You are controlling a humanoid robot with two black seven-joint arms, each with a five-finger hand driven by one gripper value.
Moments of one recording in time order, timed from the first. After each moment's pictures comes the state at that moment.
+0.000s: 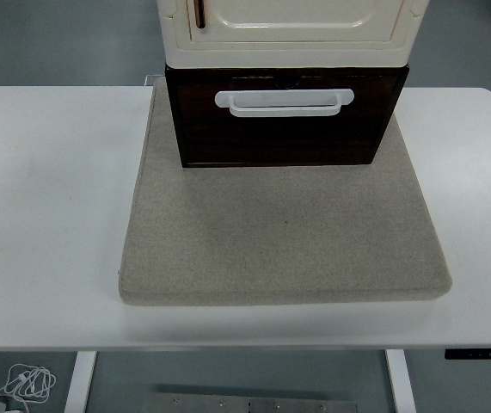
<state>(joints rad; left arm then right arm) -1.72 0.61 -0.43 -1.19 0.07 -0.29 -0.11 -0.04 0.00 0.13 0.15 -0.15 0.22 -0.01</state>
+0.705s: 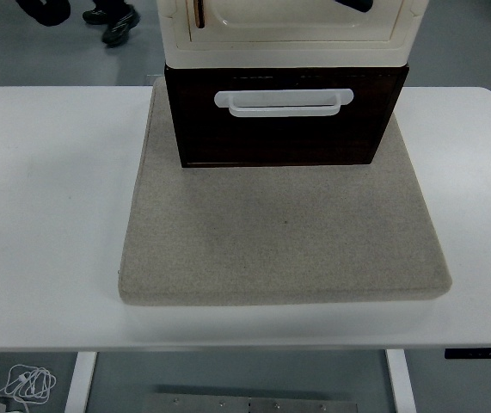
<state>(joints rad) -1.89 0.64 0.02 -1.45 0.07 -0.29 -0.04 -0.04 0.00 0.13 0.15 -0.15 0.22 -0.01</state>
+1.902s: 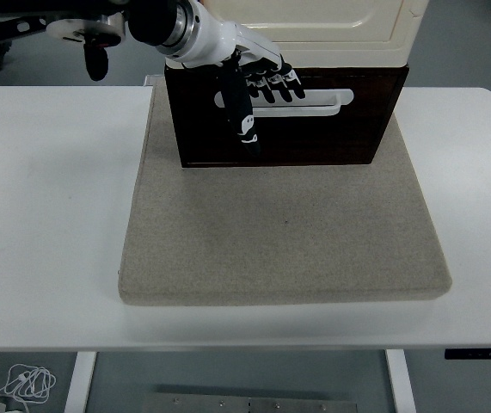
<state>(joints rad) -2.02 0.41 0.42 -1.33 0.22 -0.30 0.30 -0.04 0.00 0.13 0.15 -0.15 0.22 -0.01</state>
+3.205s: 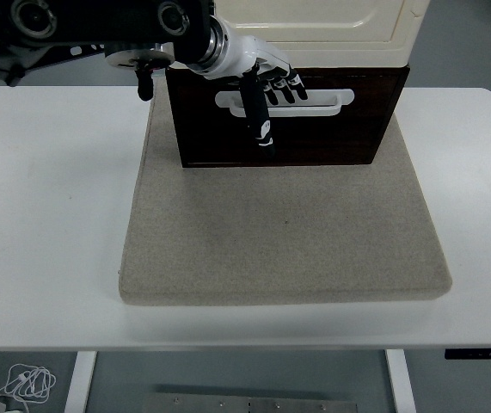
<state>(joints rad) -1.96 0.31 0.41 -1.27 0.20 -0.17 0.39 -0.04 0.00 0.13 0.15 -0.15 0.22 -0.01</state>
